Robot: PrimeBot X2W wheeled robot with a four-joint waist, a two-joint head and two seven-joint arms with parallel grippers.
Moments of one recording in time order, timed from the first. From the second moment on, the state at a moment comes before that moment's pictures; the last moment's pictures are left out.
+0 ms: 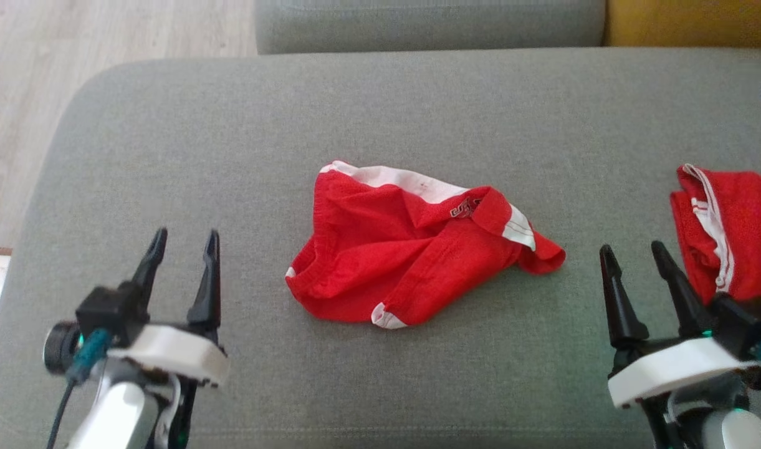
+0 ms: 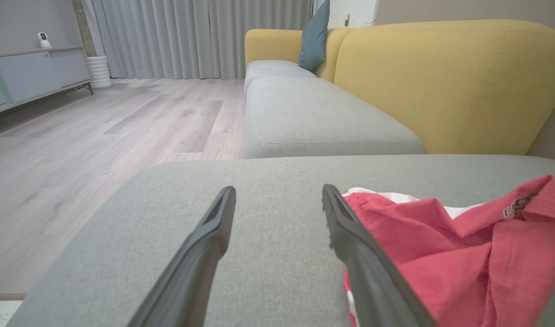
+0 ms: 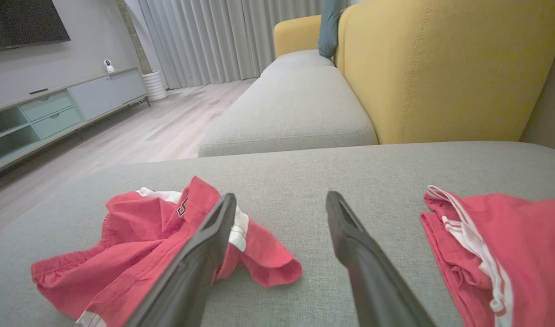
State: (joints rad) left arm -0.13 0.34 -0.40 0.12 -0.43 0.18 -0.25; right arm 0.09 -0.04 0.00 -0.14 0.19 0.13 0.10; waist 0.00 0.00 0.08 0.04
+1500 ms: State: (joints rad) left arm -0.27 0.30 -0.53 0.20 -0.43 0.07 -0.10; right arm 0.15 -0.04 0.00 -0.19 0.20 0.13 0.14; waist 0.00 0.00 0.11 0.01
